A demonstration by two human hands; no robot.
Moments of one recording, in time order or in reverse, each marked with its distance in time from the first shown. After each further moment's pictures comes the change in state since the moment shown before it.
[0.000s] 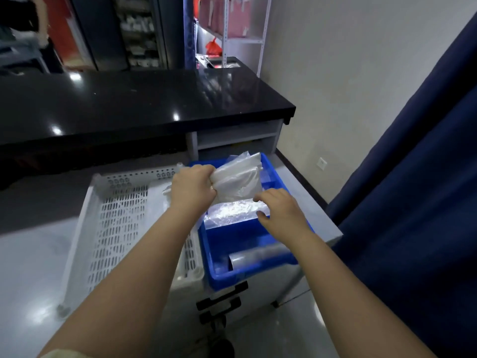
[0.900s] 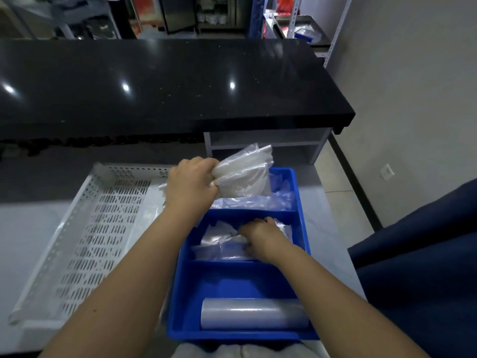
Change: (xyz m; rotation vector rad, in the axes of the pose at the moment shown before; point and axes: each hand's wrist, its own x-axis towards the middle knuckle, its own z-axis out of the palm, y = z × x) left_hand 0.078 0.018 0.036 0.093 0.061 -0.232; right_hand 0.118 0.070 0.082 -0.197 -0.684 -0.350
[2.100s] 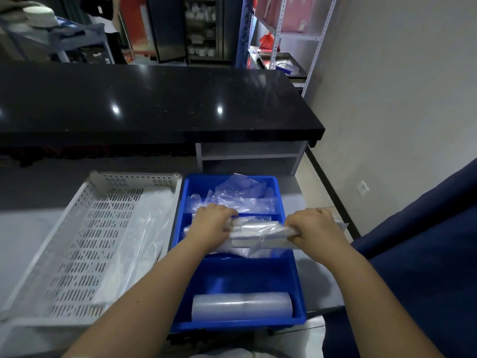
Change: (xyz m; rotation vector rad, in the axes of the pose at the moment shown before) left_hand -0.053 0.013 0.067 0.026 -0.439 0.188; right_hand -0.124 0.043 -0.069 -0.045 0.304 0.193
